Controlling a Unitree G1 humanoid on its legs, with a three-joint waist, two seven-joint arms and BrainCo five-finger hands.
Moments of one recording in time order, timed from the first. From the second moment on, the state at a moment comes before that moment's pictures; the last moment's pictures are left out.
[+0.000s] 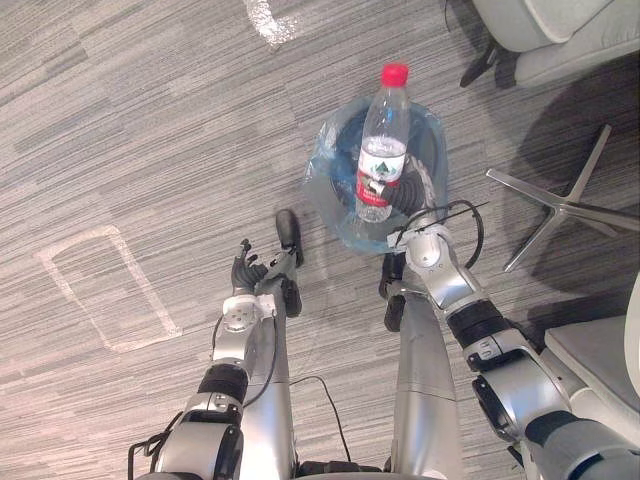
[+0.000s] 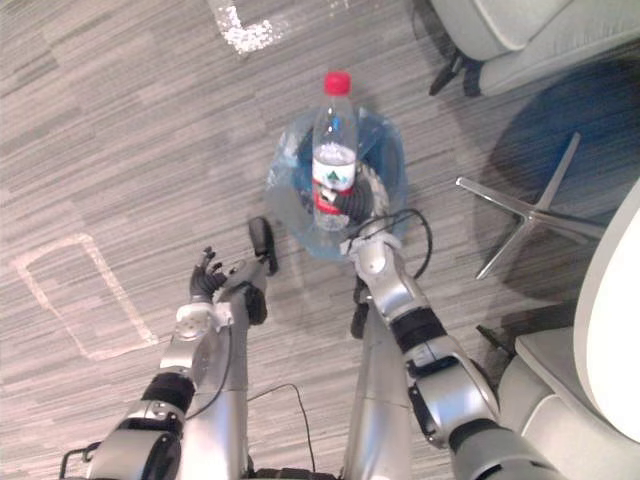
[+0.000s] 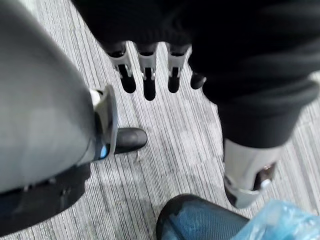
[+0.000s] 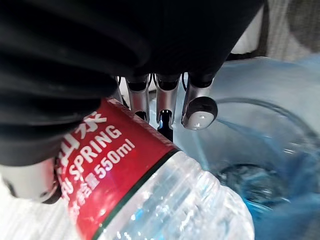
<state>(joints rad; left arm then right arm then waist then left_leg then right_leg) -0.44 0.06 0.06 0.70 -0.11 -0.14 0.24 -0.74 -0.27 0.26 0.58 -0.35 -0.06 -0.37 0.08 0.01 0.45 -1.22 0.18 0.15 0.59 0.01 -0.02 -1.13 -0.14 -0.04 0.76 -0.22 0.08</state>
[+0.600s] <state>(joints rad) -0.44 0.05 0.05 0.70 -0.11 -0.14 0.24 -0.69 -0.24 0.23 0.53 -0.42 -0.06 -0.40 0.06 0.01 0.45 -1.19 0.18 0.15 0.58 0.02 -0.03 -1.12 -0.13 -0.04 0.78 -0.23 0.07</state>
